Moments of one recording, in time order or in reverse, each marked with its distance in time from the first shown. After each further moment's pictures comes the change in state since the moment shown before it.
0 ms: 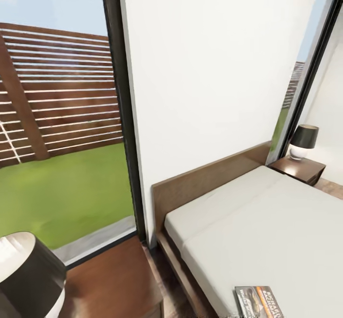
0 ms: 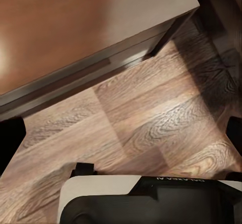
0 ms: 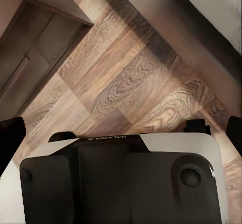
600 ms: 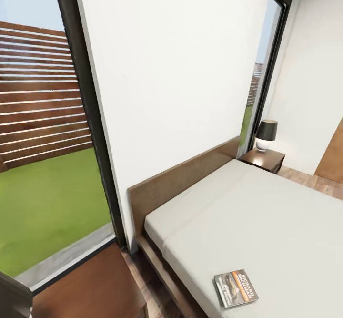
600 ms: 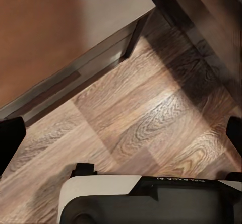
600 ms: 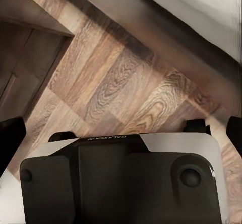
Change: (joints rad) left arm 0.000 0.000 0.001 0.000 0.000 0.000 0.000; right arm 0.000 0.000 0.000 0.000 0.000 0.000 0.000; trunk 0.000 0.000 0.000
